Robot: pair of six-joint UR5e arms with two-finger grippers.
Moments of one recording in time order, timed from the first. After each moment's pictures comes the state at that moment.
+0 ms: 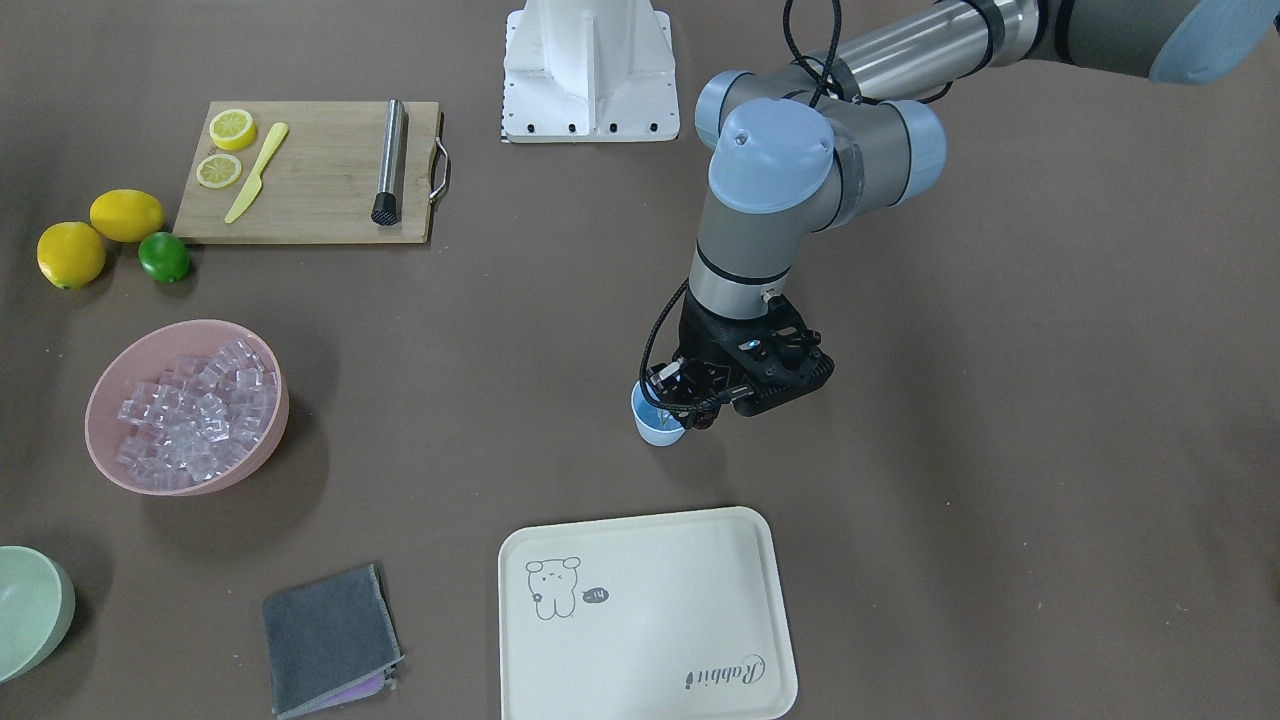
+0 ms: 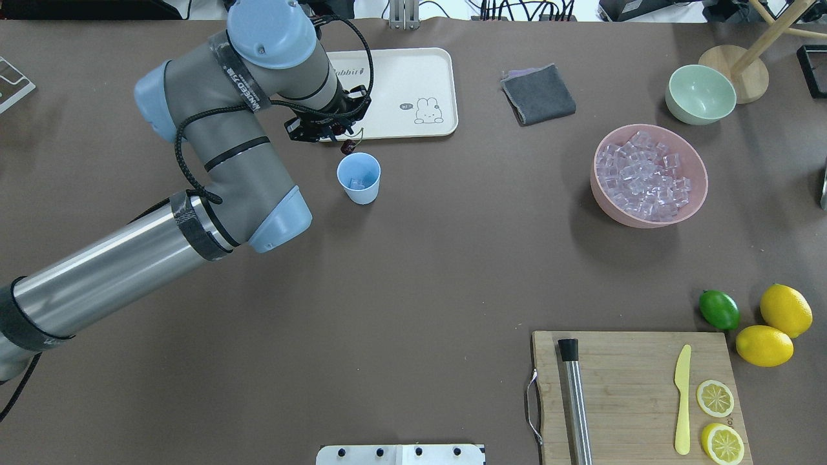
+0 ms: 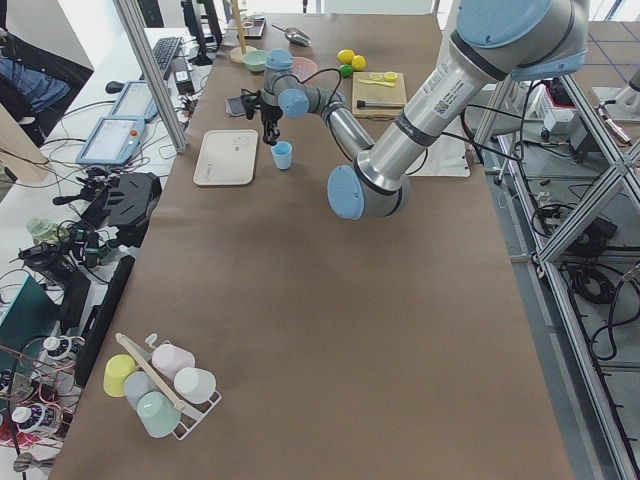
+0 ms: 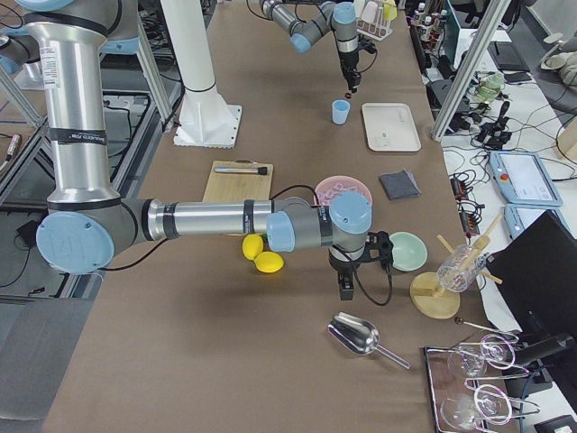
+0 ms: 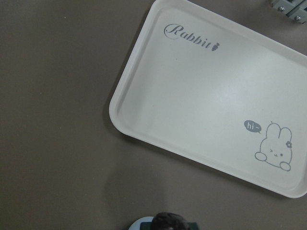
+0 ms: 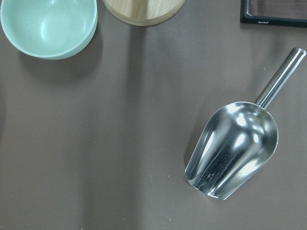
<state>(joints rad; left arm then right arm) -0.74 -2.41 -1.46 -1.71 -1.88 -1.52 1.52 -1.54 1.60 -1.43 2.33 0.12</state>
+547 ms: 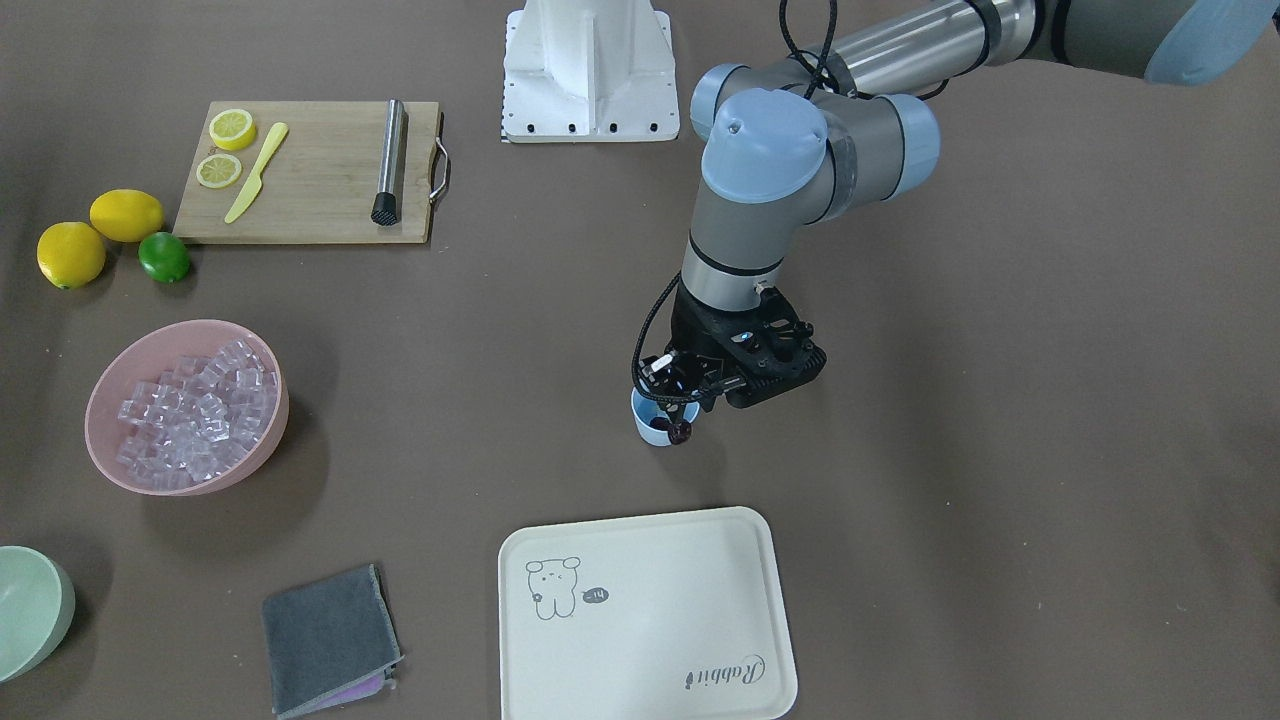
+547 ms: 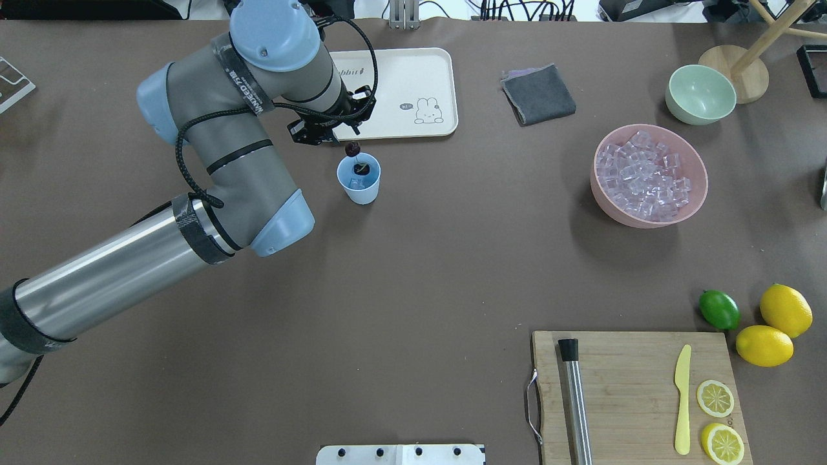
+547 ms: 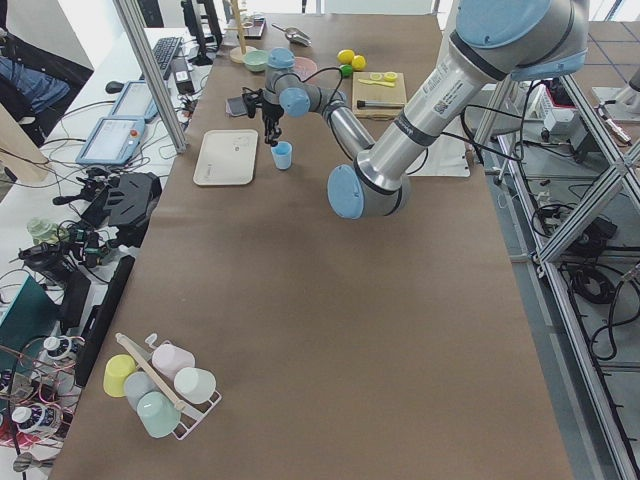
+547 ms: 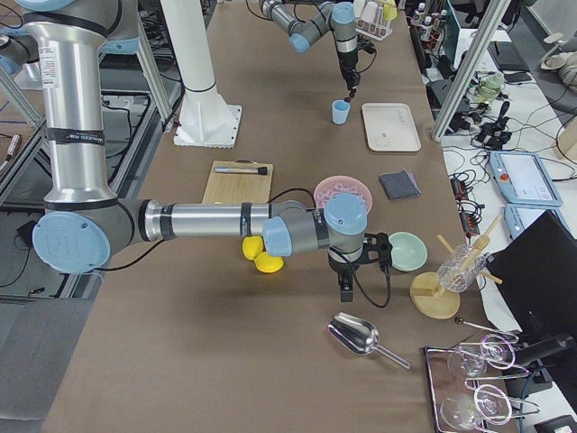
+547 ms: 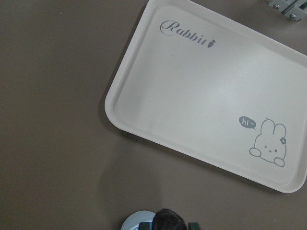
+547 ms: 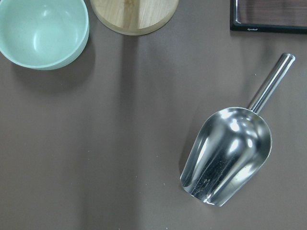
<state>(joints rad) -0.73 -2.41 -1.47 -1.71 -1.88 -1.54 1.52 -1.55 1.59 -1.38 2.32 0.16</state>
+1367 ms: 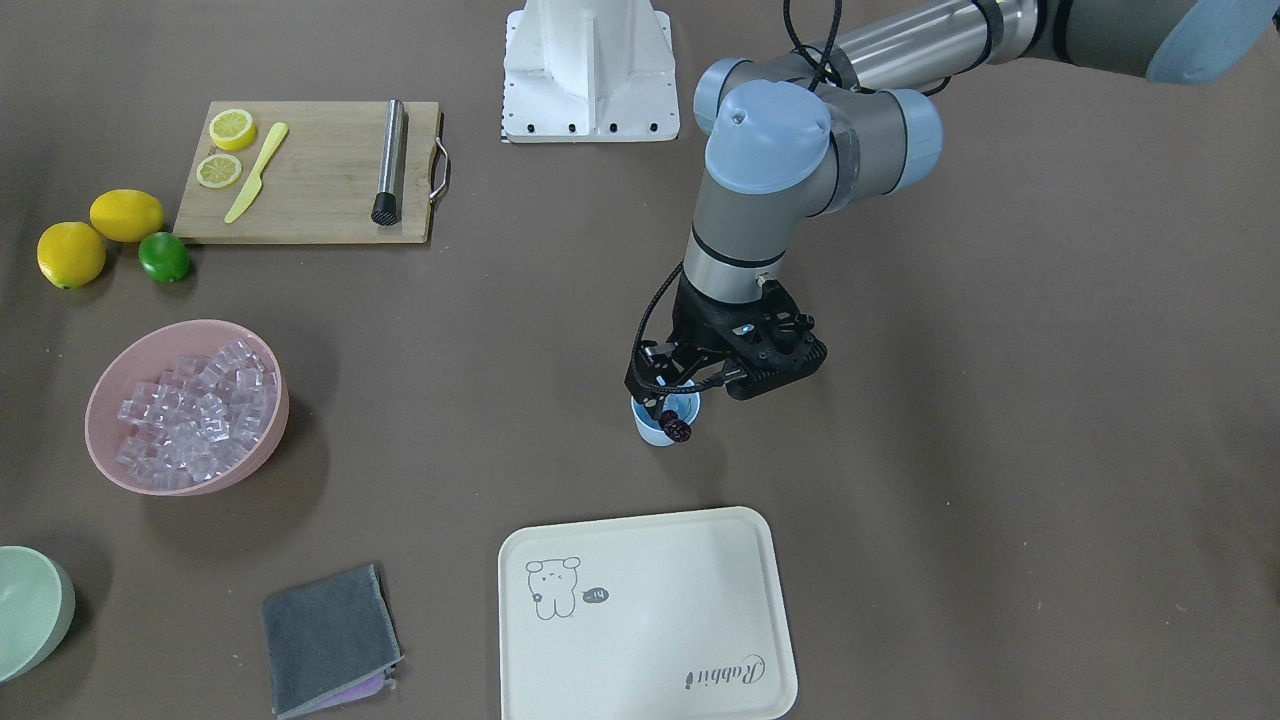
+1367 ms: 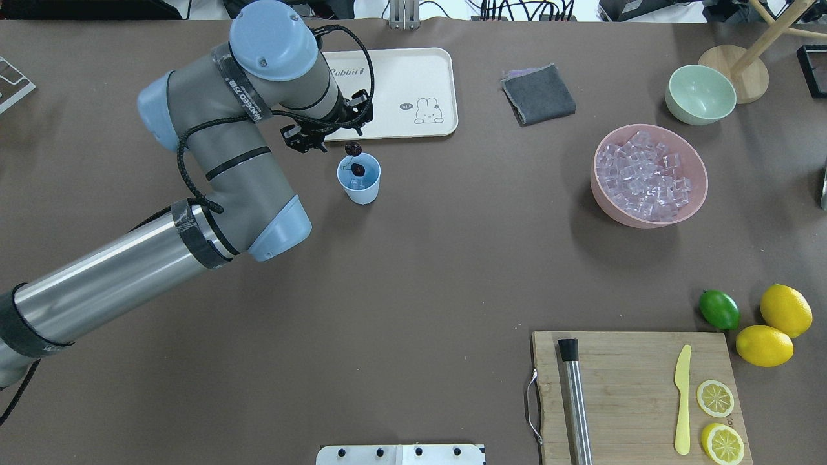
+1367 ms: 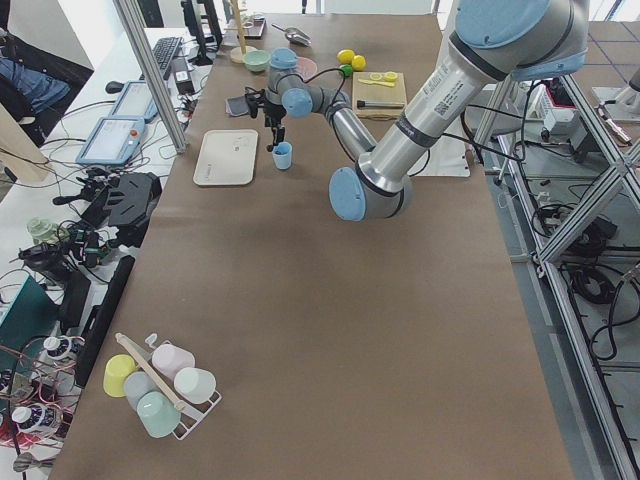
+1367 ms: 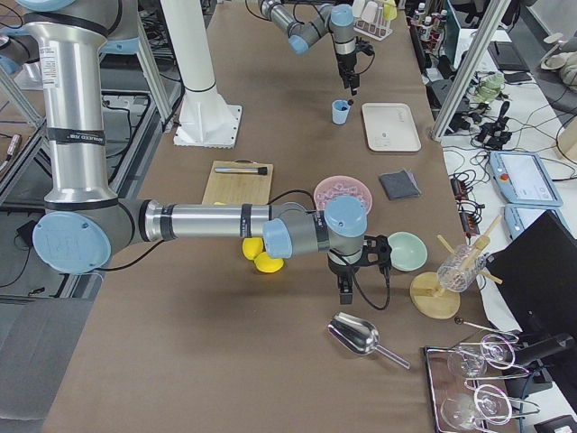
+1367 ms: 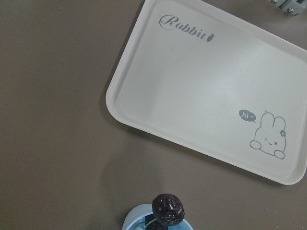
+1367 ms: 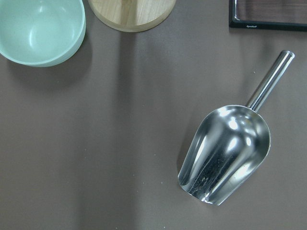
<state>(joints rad) -0.73 -2.40 -1.44 -1.73 -1.85 -1.51 1.52 -1.55 1.59 -1.38 2.32 0.16</state>
